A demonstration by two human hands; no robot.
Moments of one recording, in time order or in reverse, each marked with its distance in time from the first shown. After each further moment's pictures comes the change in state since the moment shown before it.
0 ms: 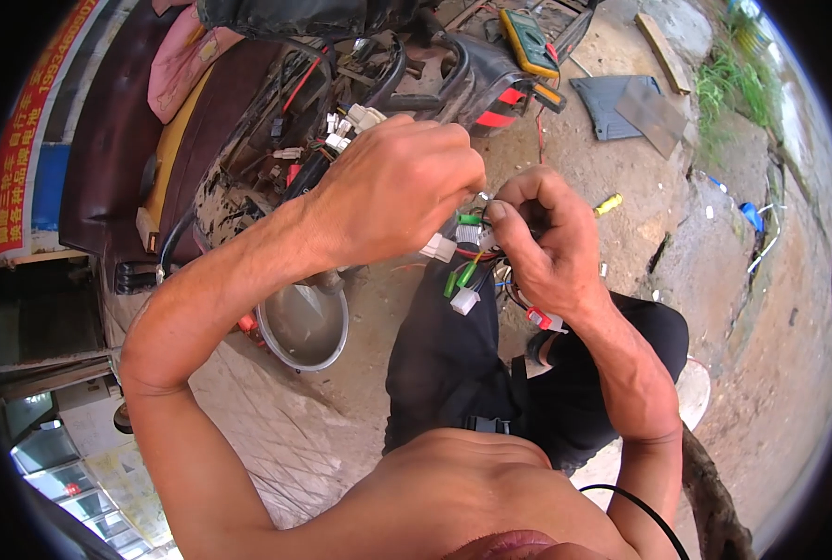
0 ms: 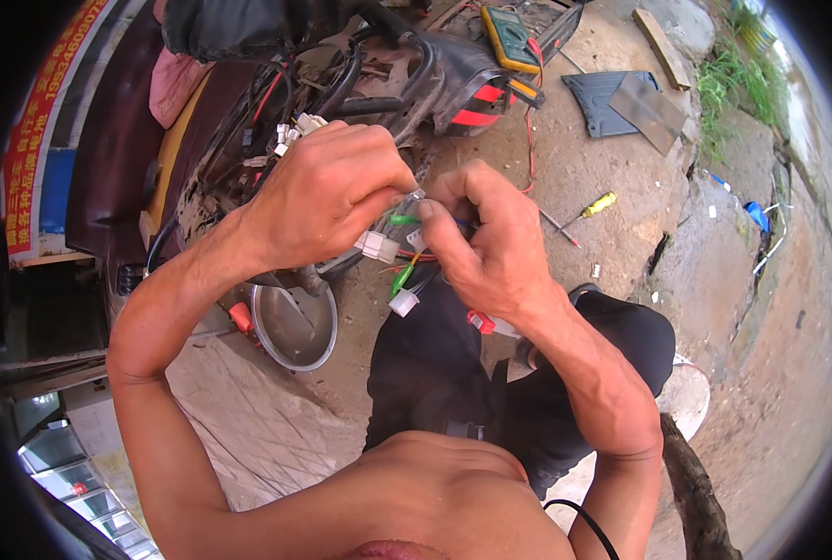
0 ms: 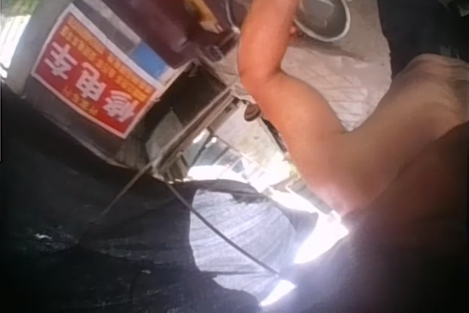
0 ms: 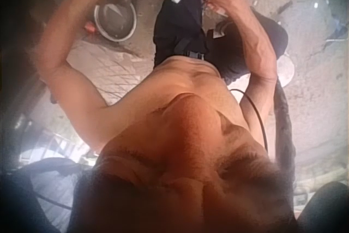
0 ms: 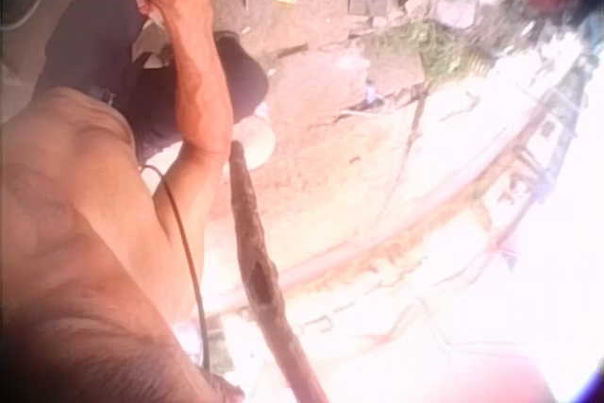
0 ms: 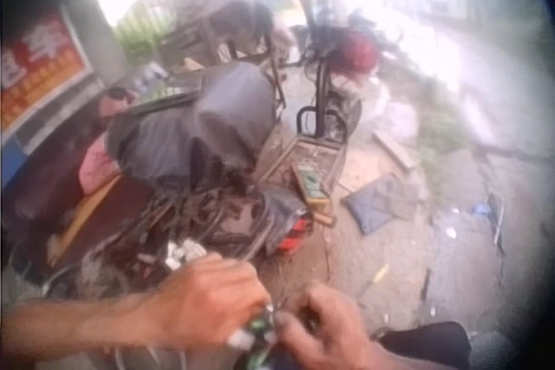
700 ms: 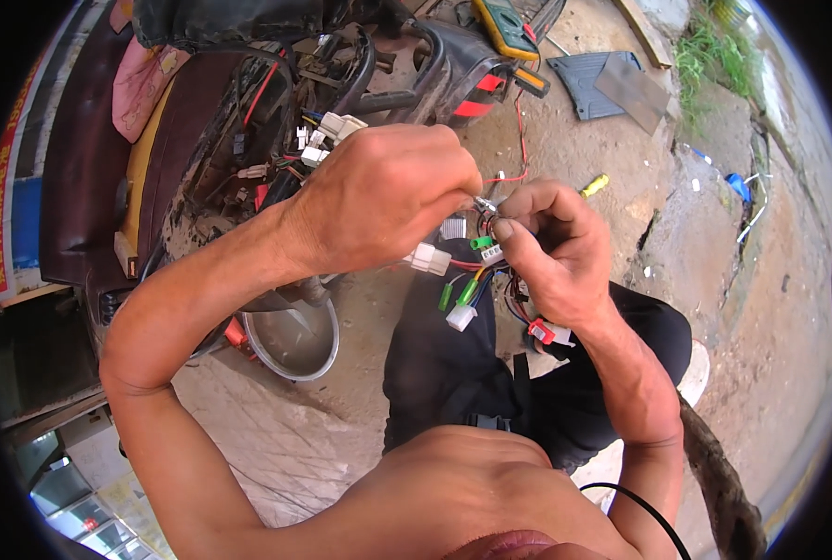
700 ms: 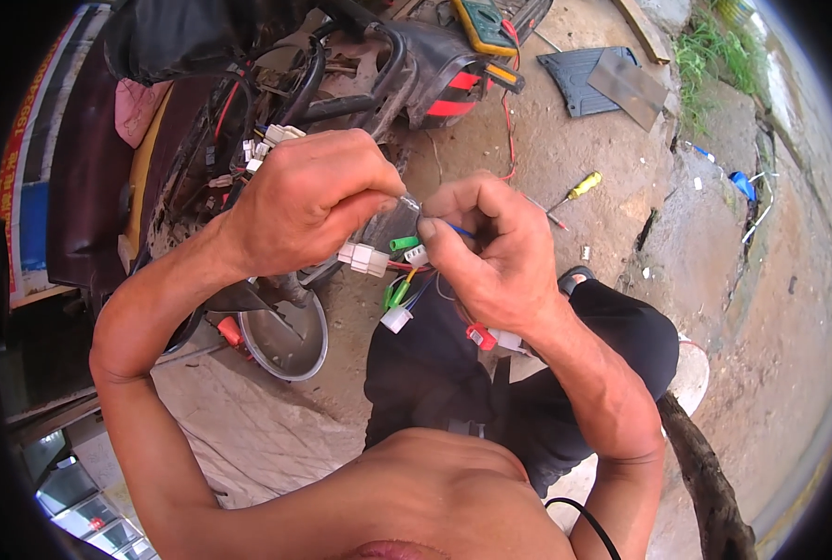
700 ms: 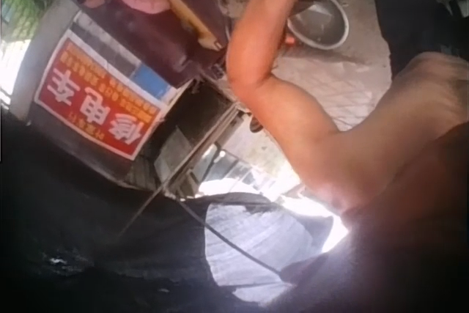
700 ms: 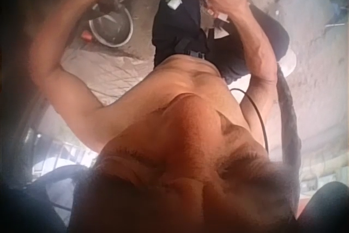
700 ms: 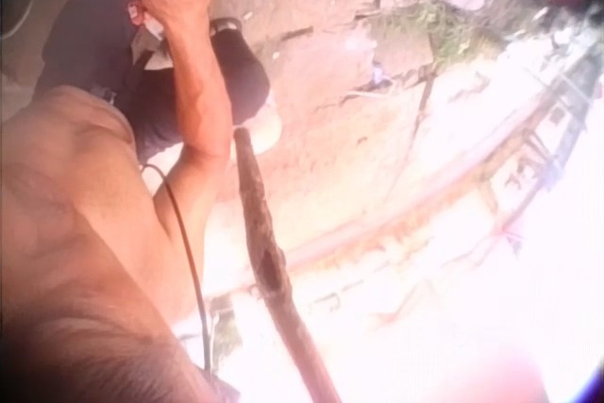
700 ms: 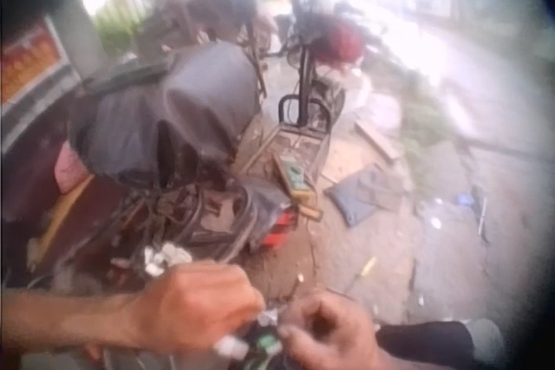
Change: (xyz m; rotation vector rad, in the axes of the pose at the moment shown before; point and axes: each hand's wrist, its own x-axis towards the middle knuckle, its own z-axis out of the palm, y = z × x) left_hand 0.006 -0.027 0.014 -0.226 0.036 0.060; right_hand -0.007 0.010 -0.003 0.299 0.004 0.176
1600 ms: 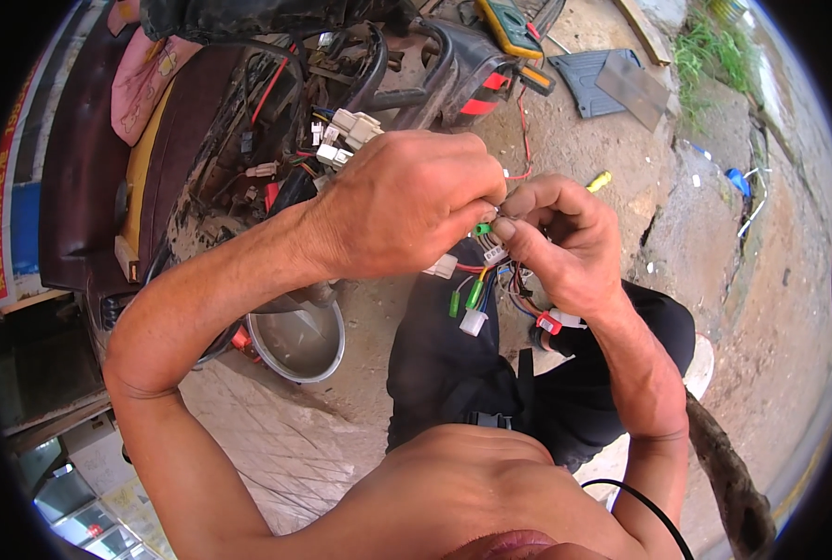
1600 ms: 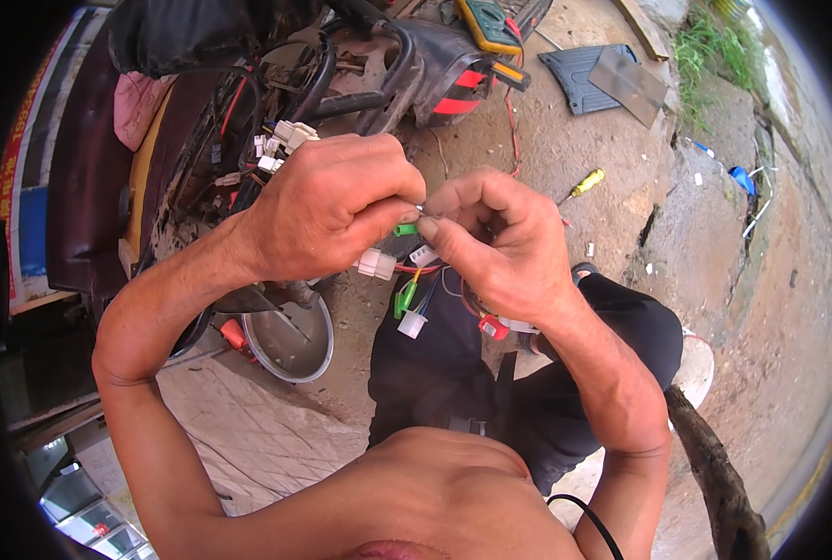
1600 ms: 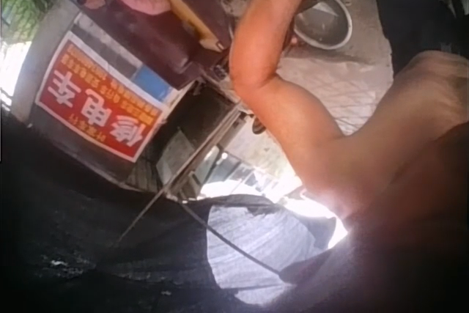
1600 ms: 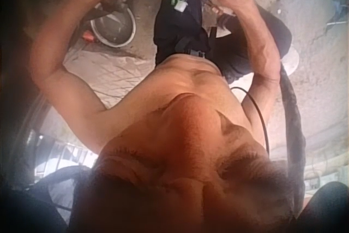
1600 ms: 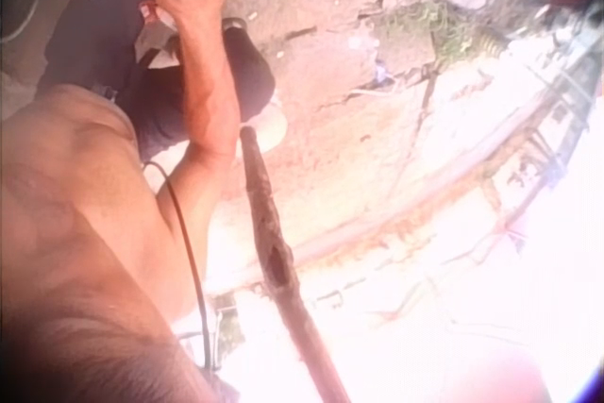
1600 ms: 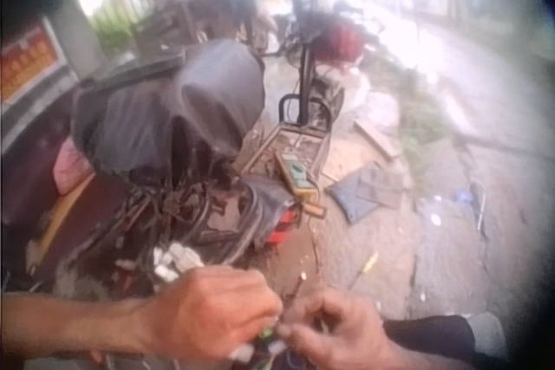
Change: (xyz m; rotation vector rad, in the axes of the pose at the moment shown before) left_hand -0.006 0.001 -0.001 -0.054 -0.048 -0.029; right_hand 0.003 -0.002 0.007 0.058 -0.037 0.082
